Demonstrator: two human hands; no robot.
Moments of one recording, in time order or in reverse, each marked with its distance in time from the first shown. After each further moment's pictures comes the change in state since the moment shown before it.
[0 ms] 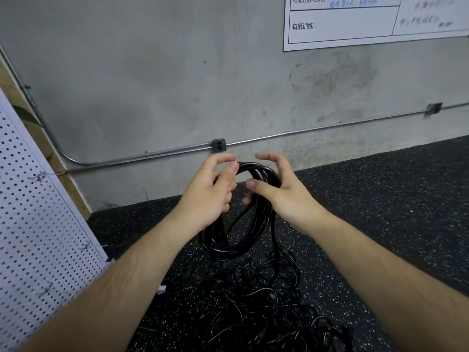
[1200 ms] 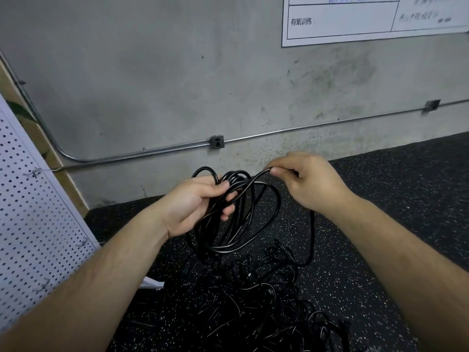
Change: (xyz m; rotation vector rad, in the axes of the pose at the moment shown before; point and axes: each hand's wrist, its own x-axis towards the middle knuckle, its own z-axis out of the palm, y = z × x) left_hand -0.005 -0.005 -0.027 -0.260 -0.350 -0.284; right_hand 0.010 0.000 -0.052 -0.822 0.112 -0.362
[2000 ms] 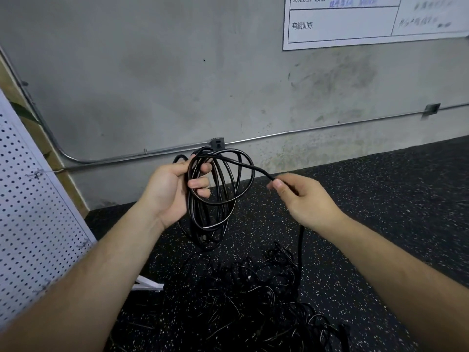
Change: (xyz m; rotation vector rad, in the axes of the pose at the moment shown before) left_hand 0.005 0.018 -0.023 -0.408 0.176 0.135; right_hand -0.022 0.013 0.026 0.323 -0.055 0.256
